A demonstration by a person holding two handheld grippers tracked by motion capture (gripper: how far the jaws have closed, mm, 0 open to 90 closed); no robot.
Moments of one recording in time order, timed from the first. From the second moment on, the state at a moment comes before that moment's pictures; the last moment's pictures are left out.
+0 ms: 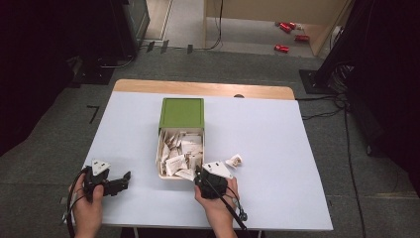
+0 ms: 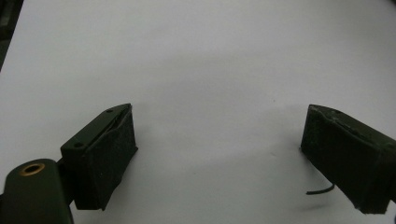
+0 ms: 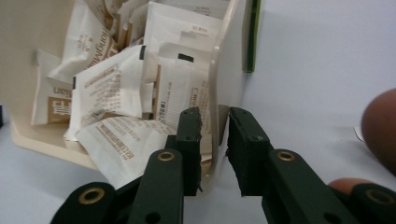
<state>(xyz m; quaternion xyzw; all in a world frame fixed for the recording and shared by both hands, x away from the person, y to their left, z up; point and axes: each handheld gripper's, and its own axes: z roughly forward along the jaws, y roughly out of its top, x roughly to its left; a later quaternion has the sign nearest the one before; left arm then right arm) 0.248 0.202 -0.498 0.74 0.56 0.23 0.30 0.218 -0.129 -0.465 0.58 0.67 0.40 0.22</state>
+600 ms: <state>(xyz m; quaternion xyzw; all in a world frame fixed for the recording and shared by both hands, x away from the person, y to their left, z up) 0.248 0.202 -0.498 0.74 0.56 0.23 0.30 0.218 -0.122 -0.466 0.61 0.64 0.40 0.23</state>
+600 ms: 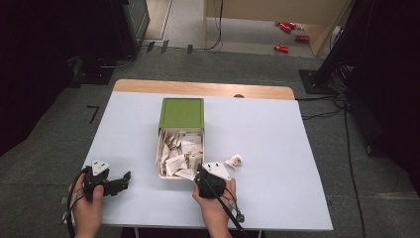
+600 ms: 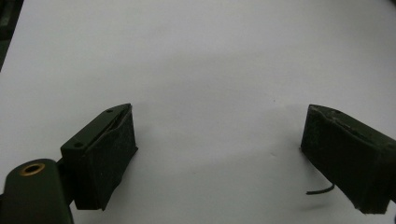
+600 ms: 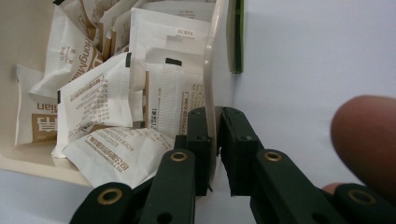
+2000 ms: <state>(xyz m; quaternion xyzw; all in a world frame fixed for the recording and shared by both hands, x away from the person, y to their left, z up) 0.248 0.202 -0.498 0.74 0.56 0.23 0.30 0.270 -0.115 -0.461 0.63 0.62 0.39 0.24</state>
